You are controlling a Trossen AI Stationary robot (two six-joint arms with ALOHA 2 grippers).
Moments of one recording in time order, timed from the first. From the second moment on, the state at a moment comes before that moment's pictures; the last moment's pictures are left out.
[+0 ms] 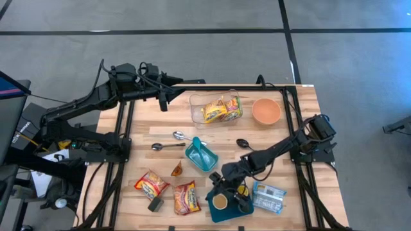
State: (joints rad) left arm 0.32 1.10 1.27 -0.27 0.02 -0.24; right arm 0.40 1.82 1.03 0.18 -0.46 -0.19
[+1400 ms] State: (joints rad) left arm 0.32 1.10 1.27 -0.20 0.02 -0.24; right arm 0.41 1.89 1.09 0.08 -0.47 -0.19
